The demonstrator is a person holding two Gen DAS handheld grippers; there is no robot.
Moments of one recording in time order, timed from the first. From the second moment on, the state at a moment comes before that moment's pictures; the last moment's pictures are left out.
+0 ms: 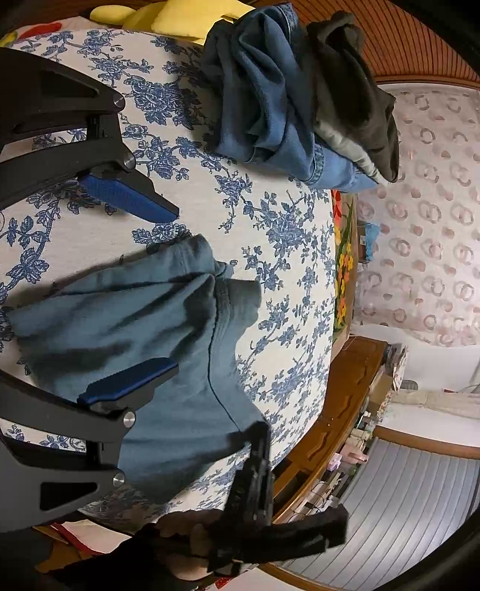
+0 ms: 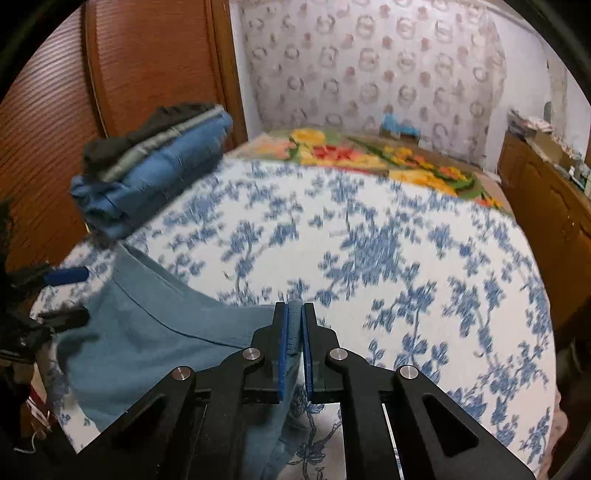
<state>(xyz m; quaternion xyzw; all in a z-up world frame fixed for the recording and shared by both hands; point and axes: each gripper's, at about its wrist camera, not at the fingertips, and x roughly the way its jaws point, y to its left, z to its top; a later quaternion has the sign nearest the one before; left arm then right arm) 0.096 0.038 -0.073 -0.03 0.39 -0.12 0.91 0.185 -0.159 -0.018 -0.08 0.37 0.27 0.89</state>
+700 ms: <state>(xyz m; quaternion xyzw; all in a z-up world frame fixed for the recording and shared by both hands) 0.141 0.019 -0.079 0.01 0.39 -0.15 0.91 0.184 -0.156 -0.017 -0.09 0.37 0.27 0.89</state>
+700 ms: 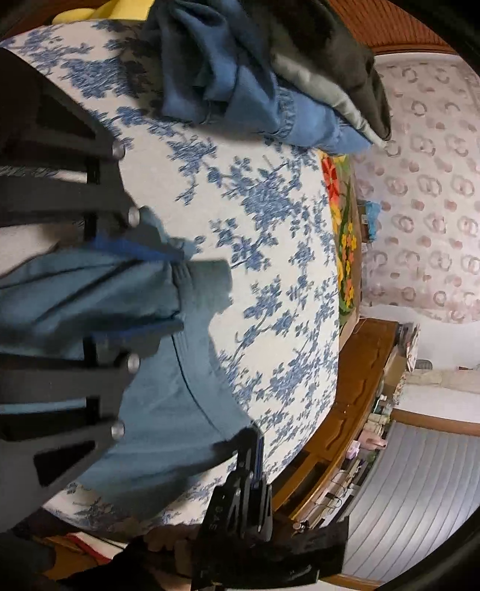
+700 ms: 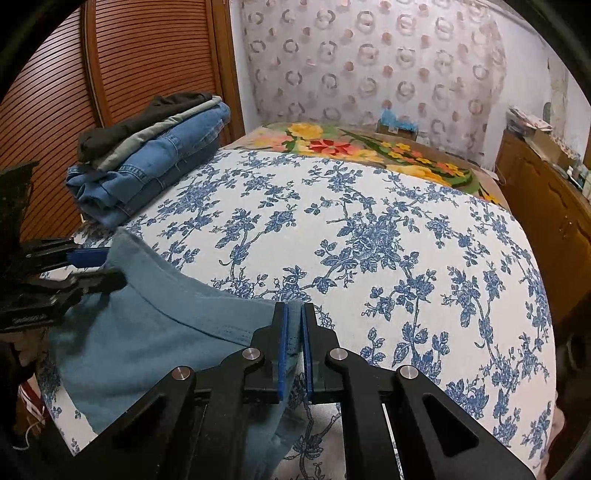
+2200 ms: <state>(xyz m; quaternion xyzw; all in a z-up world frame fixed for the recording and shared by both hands) 0.095 0.047 -0.087 -0.03 0.40 -0.11 0.91 0.132 -0.177 -0.033 -0.06 0.40 0.25 0.88</state>
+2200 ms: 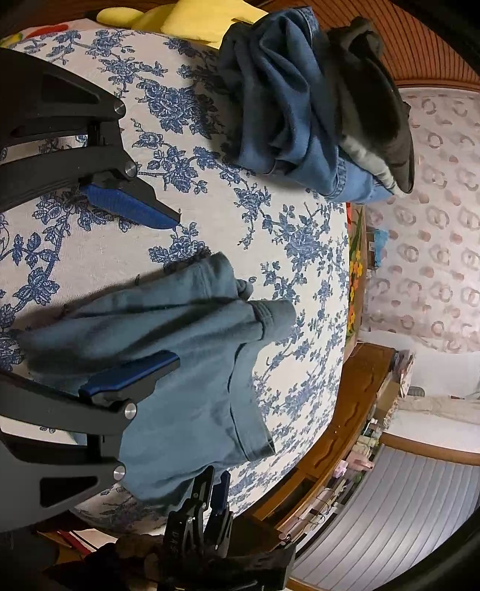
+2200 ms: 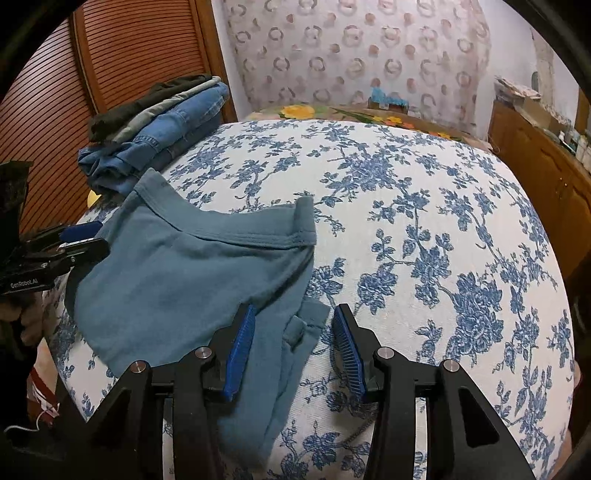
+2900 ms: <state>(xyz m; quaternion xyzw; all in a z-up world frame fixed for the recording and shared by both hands) 0.140 0.041 -0.081 -0.05 0.41 -0.12 0.90 0.126 -0.176 -0.037 -0.07 0.39 0.25 0.88</state>
